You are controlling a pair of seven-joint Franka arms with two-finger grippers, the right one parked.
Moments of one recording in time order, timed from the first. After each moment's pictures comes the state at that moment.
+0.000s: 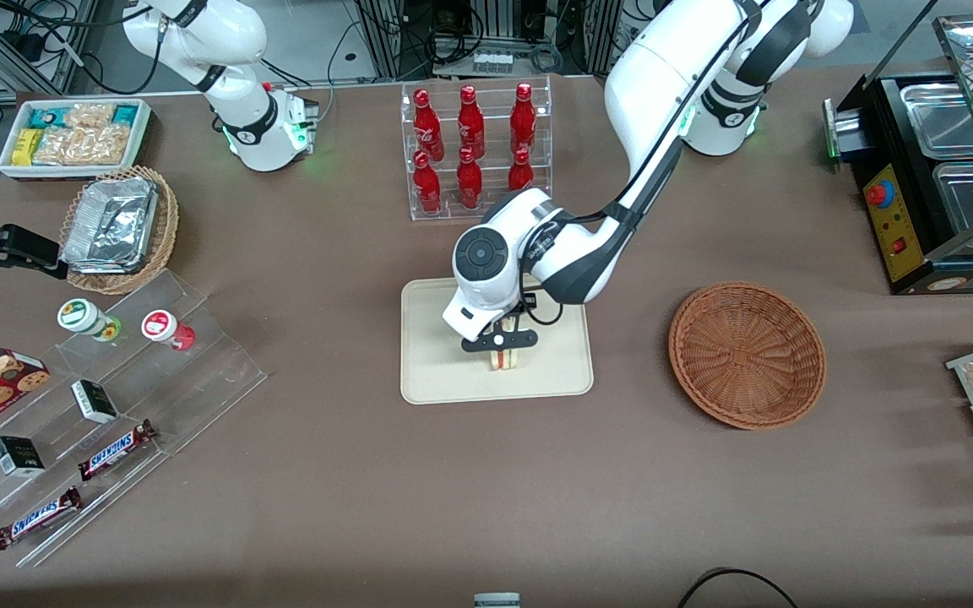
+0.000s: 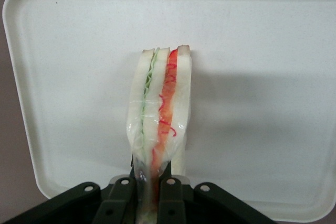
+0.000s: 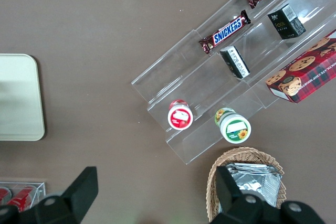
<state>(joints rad) -0.66 0.78 -0.18 -1.33 0.08 1.96 -0.91</state>
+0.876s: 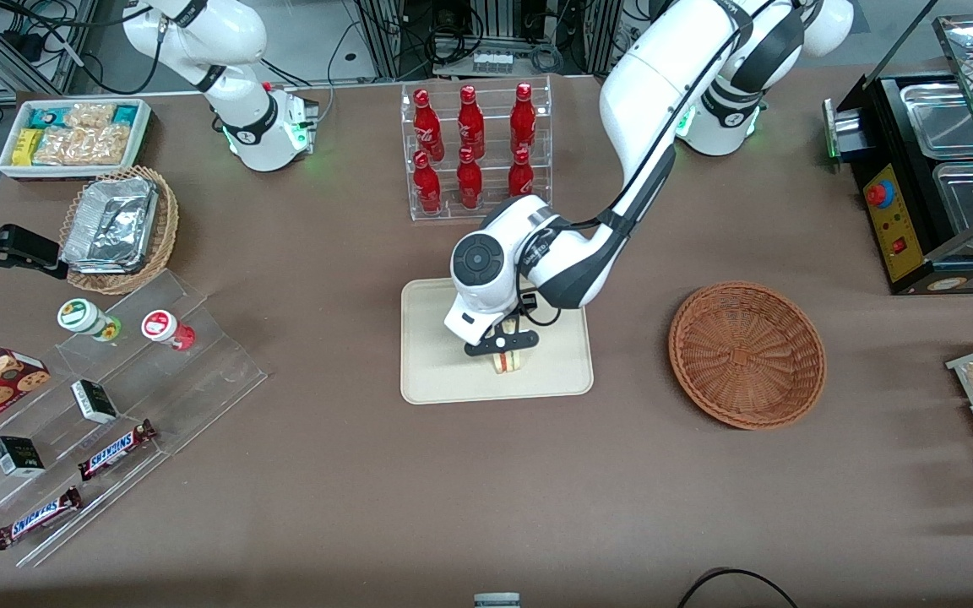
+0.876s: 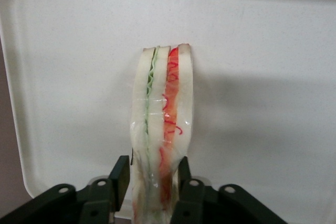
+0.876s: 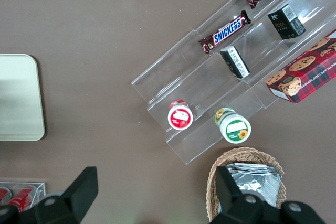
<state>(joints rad) -0.66 0.80 -0.18 -1.33 0.09 1.97 -0.97</state>
